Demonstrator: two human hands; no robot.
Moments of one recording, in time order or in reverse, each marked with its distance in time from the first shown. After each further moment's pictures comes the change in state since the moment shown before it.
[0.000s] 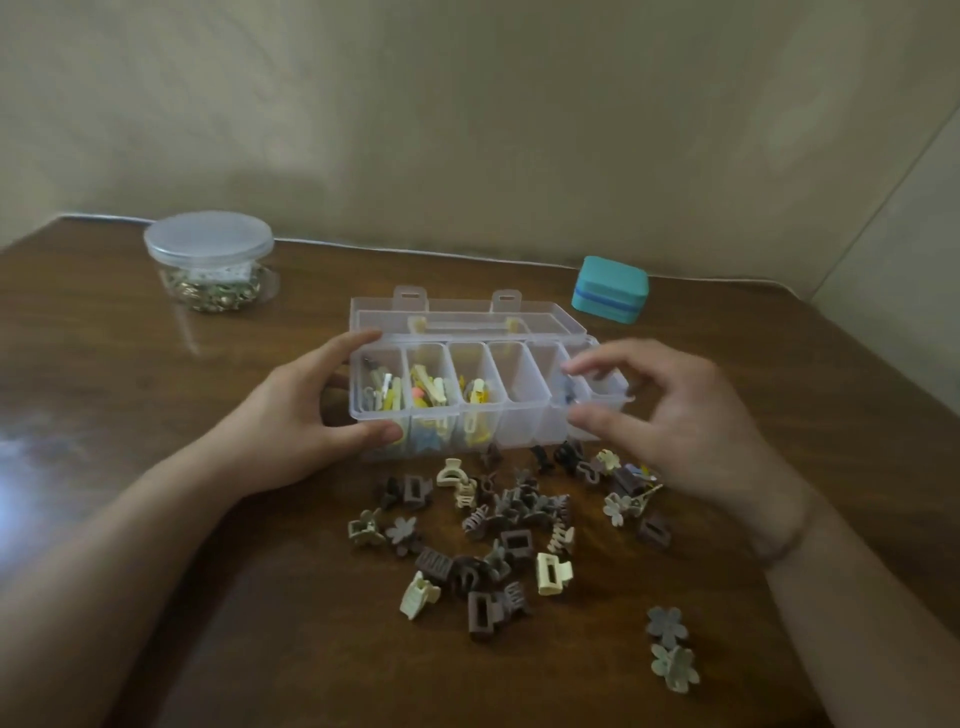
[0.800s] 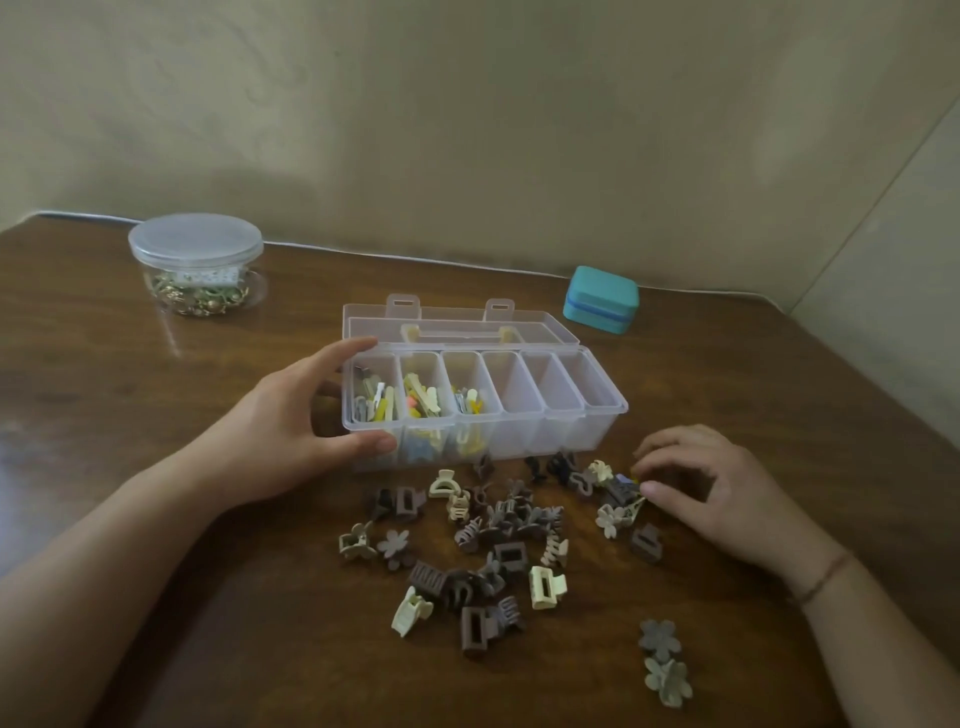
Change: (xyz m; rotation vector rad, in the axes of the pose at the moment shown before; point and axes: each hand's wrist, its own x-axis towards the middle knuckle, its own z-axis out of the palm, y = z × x) left_hand 0.001 0.004 -0.001 0.017 -0.014 0.008; right_hand -0.045 0.097 -0.012 -0.185 -0.181 0.161
